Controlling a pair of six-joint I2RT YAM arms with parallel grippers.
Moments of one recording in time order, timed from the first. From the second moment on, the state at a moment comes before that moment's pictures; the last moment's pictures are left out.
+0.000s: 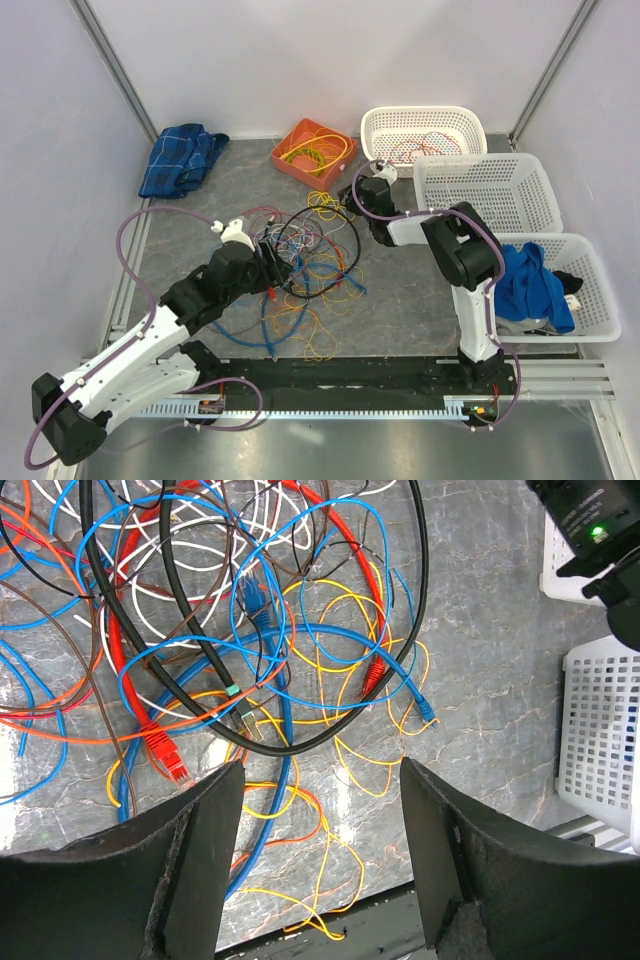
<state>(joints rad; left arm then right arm) -0.71 0.79 0.65 -0.48 -0.21 -0.84 0.50 2.11 1.17 0.59 0.18 0.80</state>
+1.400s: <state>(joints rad) -0.71 0.33 0.55 -0.06 -0.43 -0.60 0.93 1.23 1.44 -0.21 0.23 0.44</state>
